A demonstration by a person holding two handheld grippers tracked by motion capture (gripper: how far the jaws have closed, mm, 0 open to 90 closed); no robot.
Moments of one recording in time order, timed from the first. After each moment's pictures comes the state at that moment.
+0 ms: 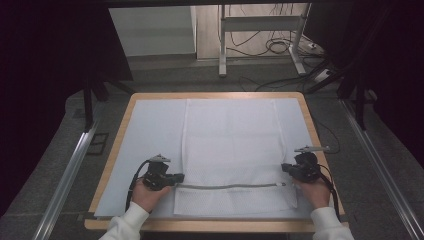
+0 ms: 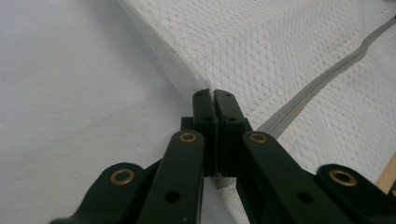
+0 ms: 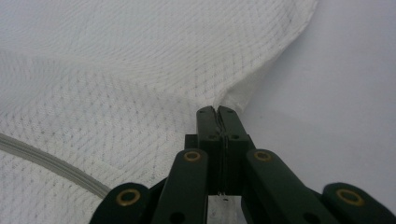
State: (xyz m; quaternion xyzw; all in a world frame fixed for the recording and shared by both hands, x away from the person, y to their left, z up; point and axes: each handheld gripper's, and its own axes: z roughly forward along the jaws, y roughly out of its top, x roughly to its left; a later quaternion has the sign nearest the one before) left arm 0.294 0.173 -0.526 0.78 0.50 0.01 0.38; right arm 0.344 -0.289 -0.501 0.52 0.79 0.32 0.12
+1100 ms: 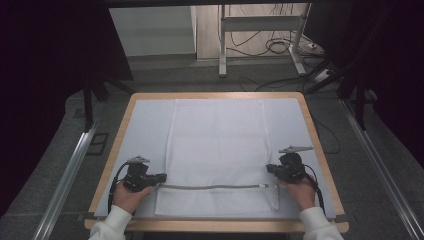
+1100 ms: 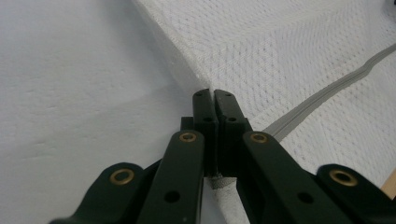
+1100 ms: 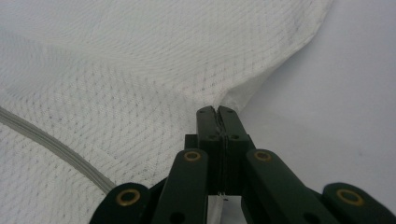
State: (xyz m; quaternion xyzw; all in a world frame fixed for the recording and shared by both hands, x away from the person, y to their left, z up) left arm 0.284 0.226 -0.528 0.75 0.53 0.02 0.39; right arm 0.343 -0.248 -0.505 0.48 0.80 0.34 0.10
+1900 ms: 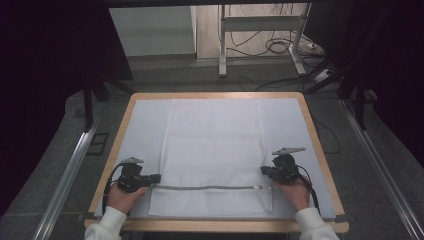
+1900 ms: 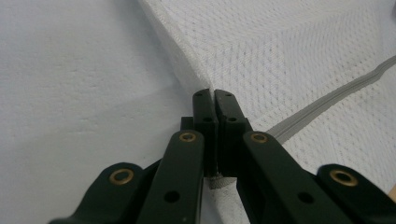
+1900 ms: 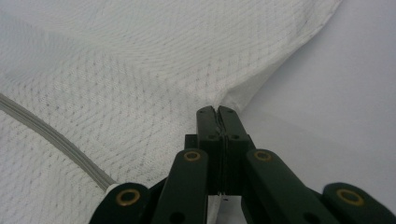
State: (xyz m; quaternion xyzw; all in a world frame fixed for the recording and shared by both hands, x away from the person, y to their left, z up) left arm 0.282 0.241 -0.532 0.75 0.54 0.02 0.38; right arm 0.341 -0.233 -0.510 0.46 0.82 0.34 0.09
